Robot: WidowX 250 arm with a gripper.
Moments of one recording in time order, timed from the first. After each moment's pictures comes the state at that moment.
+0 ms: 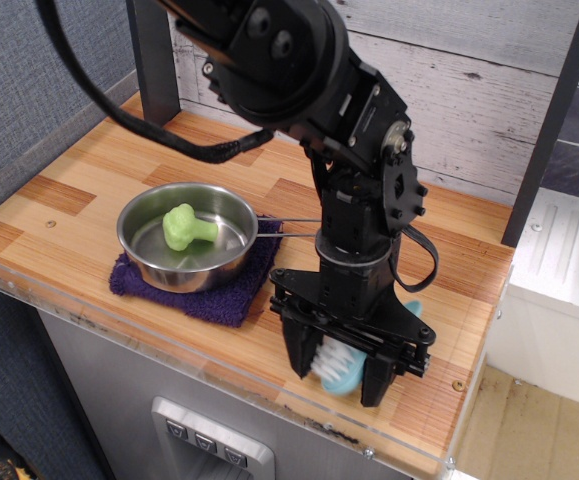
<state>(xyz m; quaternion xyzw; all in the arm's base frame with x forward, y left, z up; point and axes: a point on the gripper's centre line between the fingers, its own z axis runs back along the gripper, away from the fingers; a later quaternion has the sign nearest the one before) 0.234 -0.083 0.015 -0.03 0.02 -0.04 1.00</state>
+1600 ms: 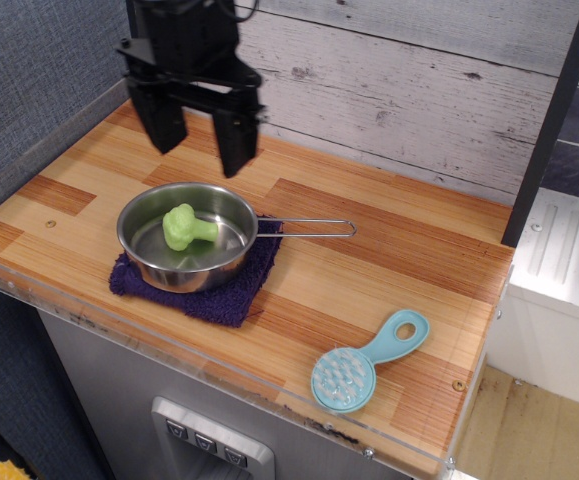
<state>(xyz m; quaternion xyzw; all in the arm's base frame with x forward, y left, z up) 0.281 0.051 0.116 -0.03 -0.06 -0.05 1.00</state>
